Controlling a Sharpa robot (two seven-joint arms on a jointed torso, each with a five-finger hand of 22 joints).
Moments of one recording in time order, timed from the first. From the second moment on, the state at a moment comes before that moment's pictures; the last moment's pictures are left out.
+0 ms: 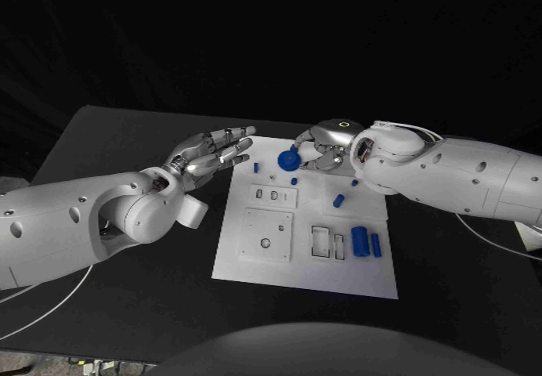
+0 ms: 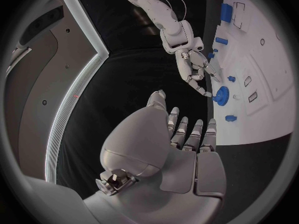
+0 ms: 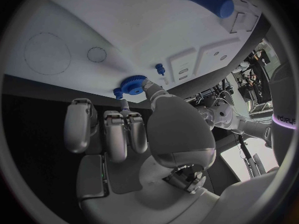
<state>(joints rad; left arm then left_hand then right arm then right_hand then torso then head) 1.30 -0.89 -0.23 1.65 -0.08 -0.18 0.40 1.51 0.19 -0.22 0.28 0.50 0.43 0.11 0.18 0.05 0.09 0.08 0.34 0.04 0.08 0.20 0.28 0.04 0.16 0.12 0.29 0.10 0.05 1.31 -0.66 -0.19 1.29 -1.57 -0.26 -0.07 1.17 -0.06 0.21 0.09 0.22 0.67 0.09 0.06 0.45 1.47 0.01 1.57 1.31 1.47 -0.03 1.57 1.31 0.06 1.39 0.08 1.31 1.31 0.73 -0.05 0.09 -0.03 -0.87</state>
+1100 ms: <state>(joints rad) 1.28 -0.90 -0.23 1.64 -0.08 -0.18 0.41 1.51 0.19 -0.22 0.28 0.50 0.43 0.12 0.18 0.05 0.09 0.08 0.34 0.04 0.08 0.20 0.29 0.04 0.15 0.12 0.29 0.11 0.05 1.32 -1.06 -0.20 1.47 -1.35 -0.41 0.06 1.22 -0.06 0.18 0.10 0.26 0.74 0.08 0.07 0.40 1.46 0.01 1.57 1.31 1.47 -0.03 1.57 1.31 0.06 1.43 0.07 1.36 1.31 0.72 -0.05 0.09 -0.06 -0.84</state>
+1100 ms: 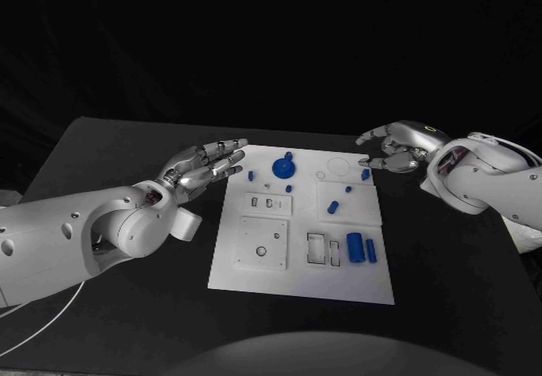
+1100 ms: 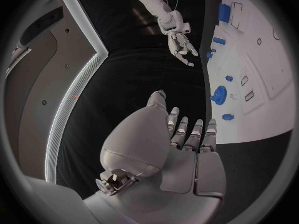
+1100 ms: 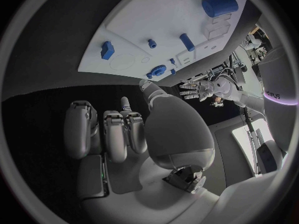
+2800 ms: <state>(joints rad) 1.26 -0.91 -0.23 1.64 -0.09 -0.17 0.41 1.52 0.19 -0.21 0.28 0.50 0.43 0.12 0.18 0.05 0.09 0.09 0.34 0.04 0.08 0.21 0.29 0.04 0.15 0.13 0.29 0.11 0.05 1.16 -0.98 -0.20 1.24 -0.99 -0.47 0.33 1.33 -0.06 0.15 0.17 0.38 0.49 0.10 0.44 0.75 1.47 0.02 1.57 1.31 1.46 -0.03 1.57 1.31 0.06 1.40 0.09 1.35 1.31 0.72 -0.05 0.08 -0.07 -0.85</state>
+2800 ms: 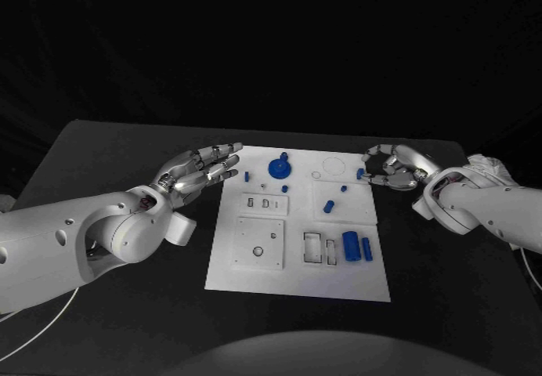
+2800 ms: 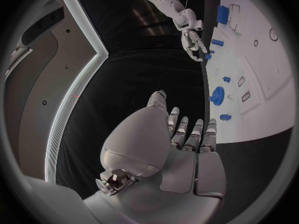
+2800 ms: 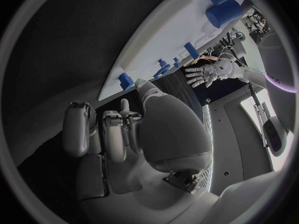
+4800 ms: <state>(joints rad) 1.26 -0.91 -0.23 1.64 -0.10 -0.16 0.41 1.52 0.19 -0.21 0.28 0.50 0.43 0.12 0.18 0.05 0.10 0.09 0.34 0.04 0.08 0.21 0.30 0.04 0.15 0.13 0.29 0.12 0.05 1.15 -0.95 -0.20 1.21 -1.00 -0.44 0.30 1.36 -0.06 0.21 0.17 0.51 0.50 0.10 0.56 0.76 1.47 0.02 1.57 1.31 1.46 -0.03 1.57 1.31 0.06 1.40 0.09 1.34 1.31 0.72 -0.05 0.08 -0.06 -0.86</state>
